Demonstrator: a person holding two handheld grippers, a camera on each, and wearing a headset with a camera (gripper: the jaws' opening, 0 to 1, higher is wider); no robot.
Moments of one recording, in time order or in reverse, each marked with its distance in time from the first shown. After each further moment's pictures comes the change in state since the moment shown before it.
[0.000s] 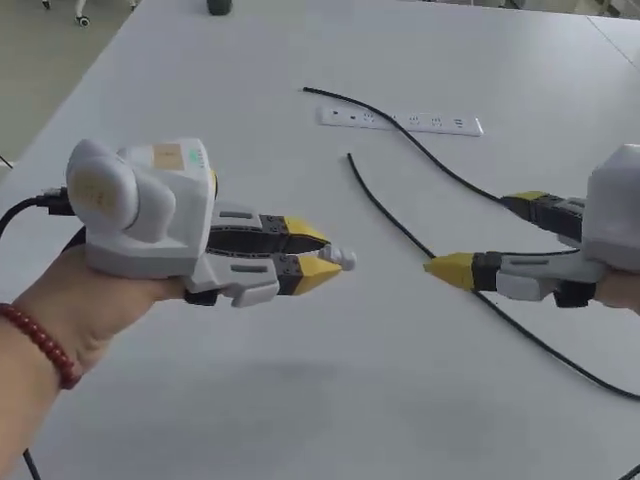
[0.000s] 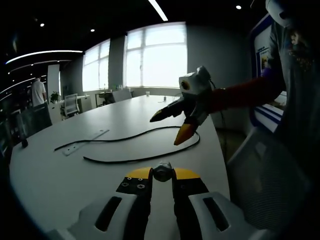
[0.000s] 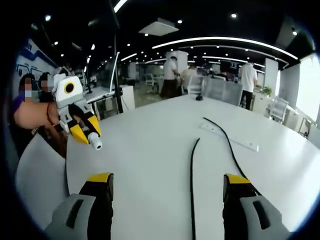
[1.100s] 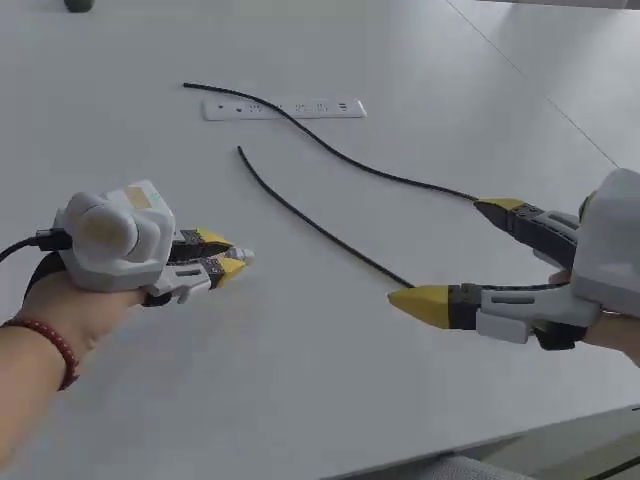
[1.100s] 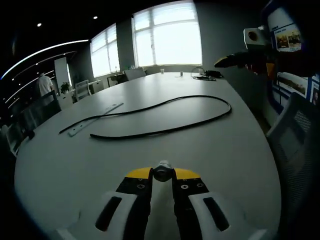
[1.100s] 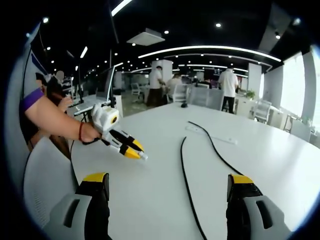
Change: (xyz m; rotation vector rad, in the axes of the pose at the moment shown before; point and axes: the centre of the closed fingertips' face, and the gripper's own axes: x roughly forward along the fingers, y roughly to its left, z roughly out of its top) left arm 0.072 0.064 -0.087 0.035 0.201 0.155; right arm -0.087 0.011 -0.015 0.037 -0.055 -0.128
